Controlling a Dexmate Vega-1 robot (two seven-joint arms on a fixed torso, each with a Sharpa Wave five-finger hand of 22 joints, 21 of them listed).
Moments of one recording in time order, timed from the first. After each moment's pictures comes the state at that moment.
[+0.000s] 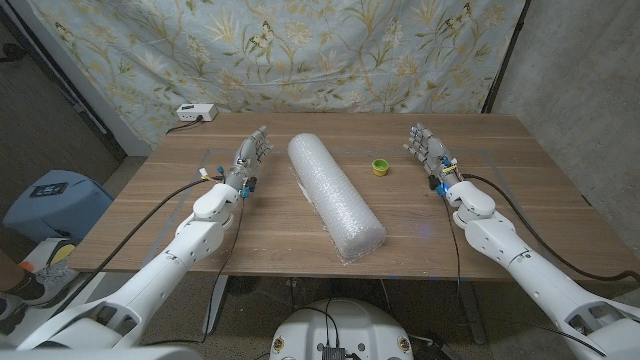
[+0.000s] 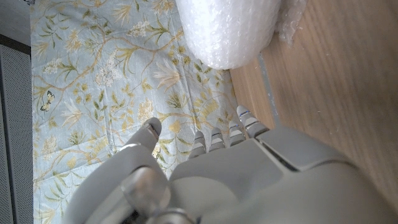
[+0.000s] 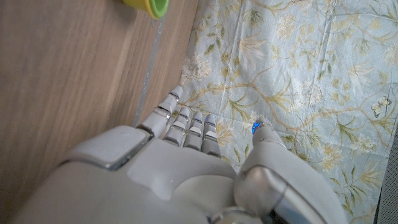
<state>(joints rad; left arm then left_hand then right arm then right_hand) 0.86 0.51 0.36 -1.32 -0.67 -0.30 -0.03 0.36 0.19 0.62 -0.04 0.19 -0.02 -0.02 0.18 0.17 -0.07 0.06 0.21 0.20 -0.05 0.13 0.19 0.17 0.04 0.11 0.31 0.18 -0.89 -0.53 -0.36 -1.37 0.66 0.27 -0.01 0.36 0.15 0.29 -0.08 0.18 0.17 -0.03 0.20 0.19 0.15 -0.01 0.20 0.20 0.12 -0.03 0.20 0.21 0.36 -0.04 0.19 0.17</state>
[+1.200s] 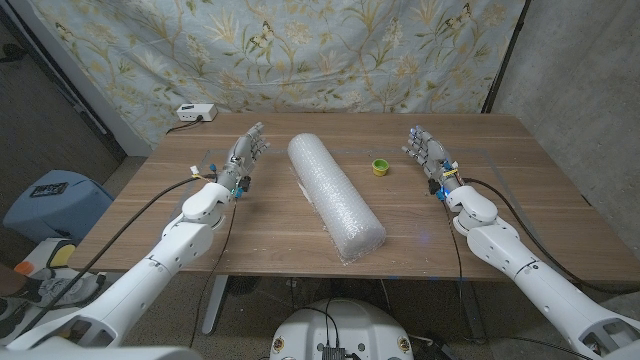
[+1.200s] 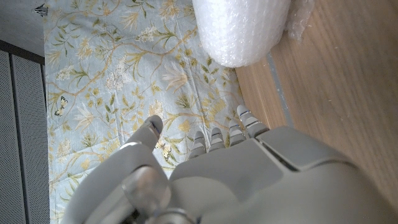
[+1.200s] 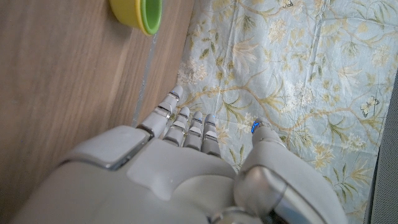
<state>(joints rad) 0.93 0.60 0.33 -1.48 -0.68 -0.24 -0.01 0.38 0.18 0.63 -0.06 0.20 -0.02 -0.02 0.18 0.17 -0.07 0.06 0.21 0.20 -0.05 0.14 0.19 0.17 0.05 0.11 0.31 0.17 -0.94 -0.54 -0.35 -1.45 0.67 0.26 -0.04 0.36 0.15 0.30 -0.08 0.18 0.18 -0.02 0.20 0.19 0.15 -0.01 0.20 0.20 0.12 -0.02 0.20 0.21 0.36 -0.04 0.19 0.17</state>
